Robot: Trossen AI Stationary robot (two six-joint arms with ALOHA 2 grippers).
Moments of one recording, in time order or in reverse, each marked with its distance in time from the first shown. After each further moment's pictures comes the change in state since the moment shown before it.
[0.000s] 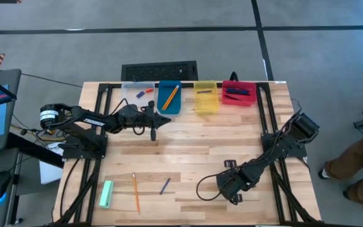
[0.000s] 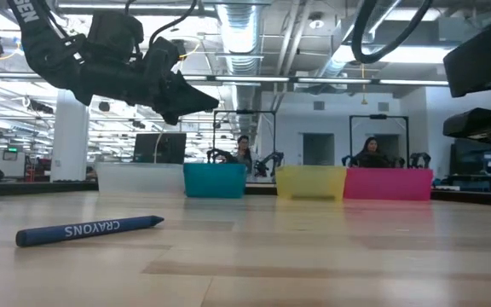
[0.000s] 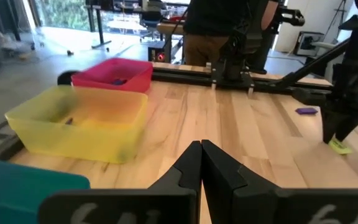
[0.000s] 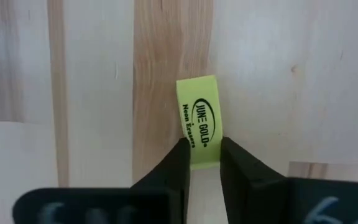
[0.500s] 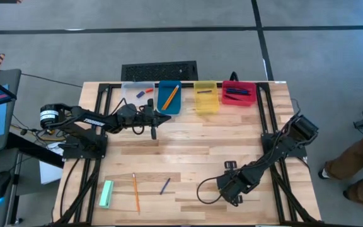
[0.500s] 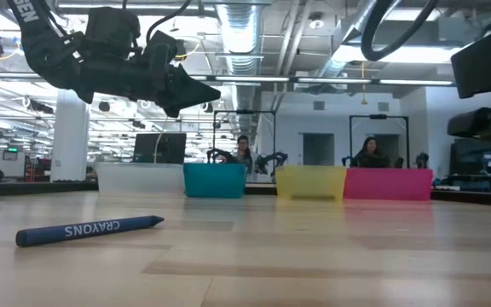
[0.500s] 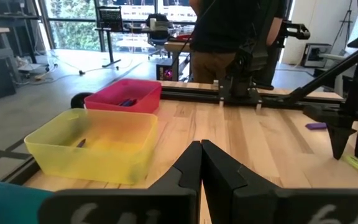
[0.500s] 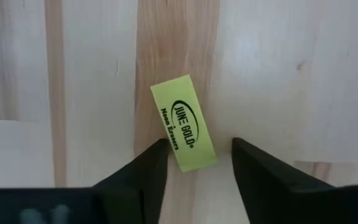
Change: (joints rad) left arm 0.000 0.000 0.000 0.070 -0.036 0.025; right arm 0.027 0.039 0.008 -0.016 0.024 0.006
